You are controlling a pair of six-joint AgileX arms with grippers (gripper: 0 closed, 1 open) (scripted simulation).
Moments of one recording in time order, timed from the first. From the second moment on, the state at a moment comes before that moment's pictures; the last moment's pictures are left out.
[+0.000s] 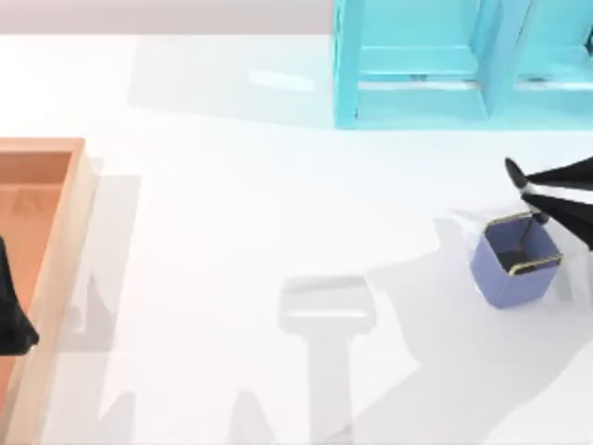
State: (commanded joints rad) left arm 0.00 0.00 0.00 0.00 0.00 0.00; right arm -0.18 1.98 1.00 -0.31 -1.64 -1.57
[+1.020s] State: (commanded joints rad) left arm 0.00 0.00 0.00 0.00 0.00 0.00; right arm -0.18 1.90 1.08 -0.78 -1.88 -1.63
